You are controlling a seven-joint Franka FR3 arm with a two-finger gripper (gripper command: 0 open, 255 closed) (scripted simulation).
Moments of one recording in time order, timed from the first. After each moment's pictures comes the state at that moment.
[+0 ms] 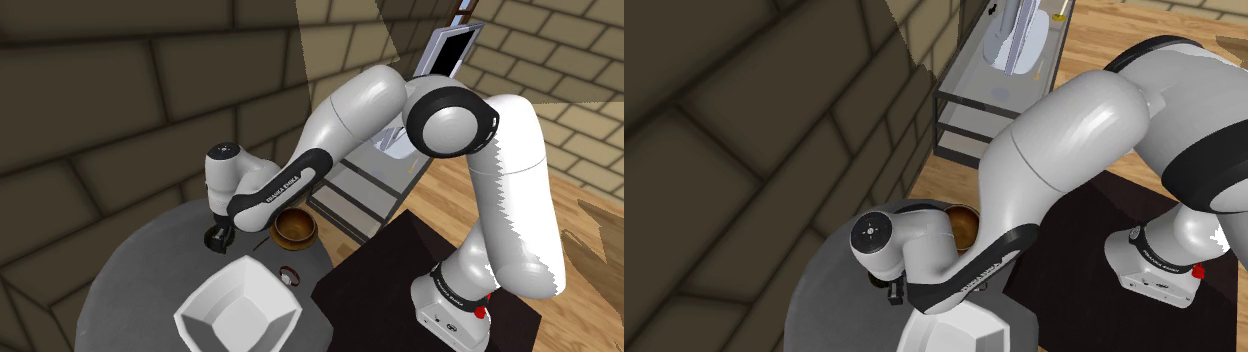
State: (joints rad) arm 0.40 0.72 0.23 -1.83 -0.22 2.51 0.13
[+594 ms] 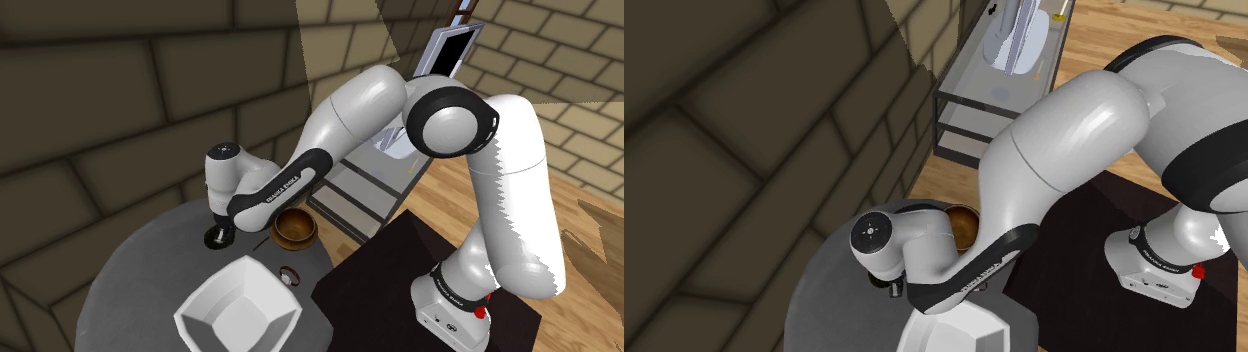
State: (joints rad) arm 0.40 0.72 0.23 -1.83 -0.22 2.51 0.13
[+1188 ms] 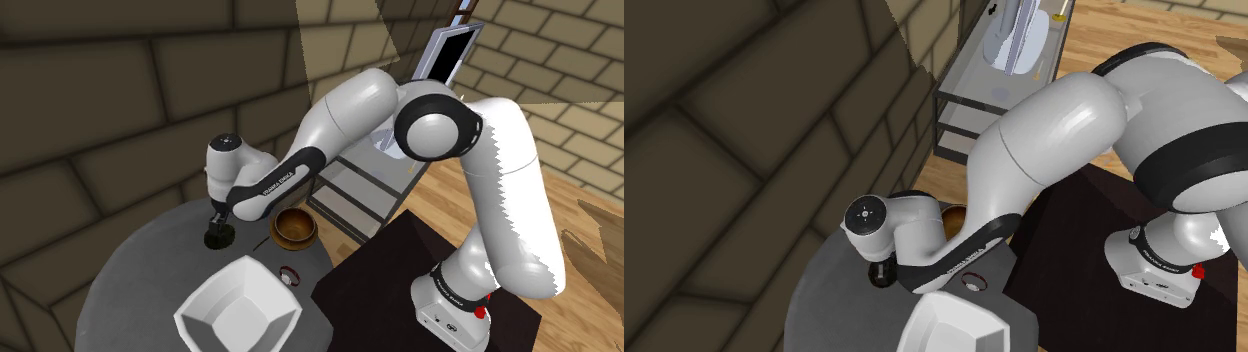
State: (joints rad) arm 0.40 0.77 0.17 -1.74 -0.28 2.56 0.11
